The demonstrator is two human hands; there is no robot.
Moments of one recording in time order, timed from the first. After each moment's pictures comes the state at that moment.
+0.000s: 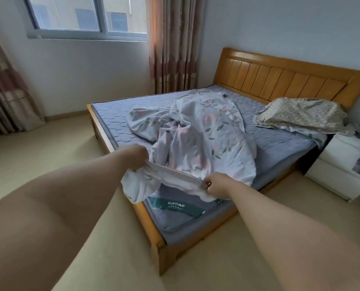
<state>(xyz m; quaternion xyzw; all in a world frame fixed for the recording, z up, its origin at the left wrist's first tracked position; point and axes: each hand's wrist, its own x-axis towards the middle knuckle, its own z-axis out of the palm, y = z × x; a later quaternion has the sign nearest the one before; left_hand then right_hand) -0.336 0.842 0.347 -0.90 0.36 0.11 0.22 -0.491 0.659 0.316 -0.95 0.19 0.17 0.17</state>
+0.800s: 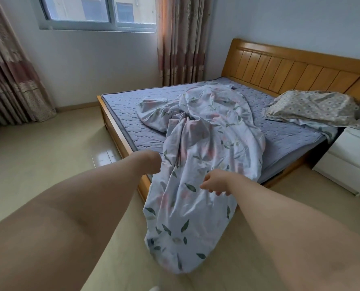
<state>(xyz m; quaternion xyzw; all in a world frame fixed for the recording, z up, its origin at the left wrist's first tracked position) -0.377 0.874 0.322 -0.94 0.24 0.21 0.08 -0.502 0.723 0.320 -0.91 0.22 0.27 0.22</state>
